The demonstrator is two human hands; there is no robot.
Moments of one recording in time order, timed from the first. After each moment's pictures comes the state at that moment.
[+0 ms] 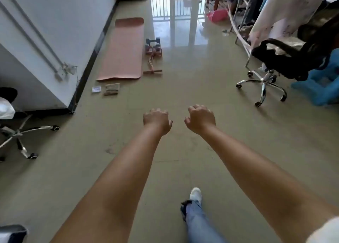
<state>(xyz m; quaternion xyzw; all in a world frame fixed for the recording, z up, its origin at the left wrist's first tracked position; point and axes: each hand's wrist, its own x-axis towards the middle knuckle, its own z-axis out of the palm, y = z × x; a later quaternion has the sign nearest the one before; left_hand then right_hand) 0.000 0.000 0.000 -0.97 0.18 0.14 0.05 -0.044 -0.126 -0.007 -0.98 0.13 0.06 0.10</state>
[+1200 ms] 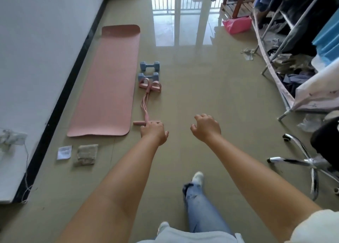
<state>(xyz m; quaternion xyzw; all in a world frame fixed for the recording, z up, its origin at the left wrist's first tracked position) 0.884 -0.293 -0.051 -0.95 0.13 0.27 0.06 0.839 -0.441 -0.048 -0.96 0.17 0.15 0.13</state>
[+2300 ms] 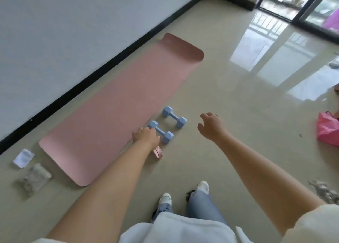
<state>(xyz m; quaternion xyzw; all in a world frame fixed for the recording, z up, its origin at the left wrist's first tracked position) 1.655 -0.501 -0.086 -0.92 -0.21 0.32 -0.05 1.745 -0.676 -0.070 -0.96 -0.15 0.22 0.04</state>
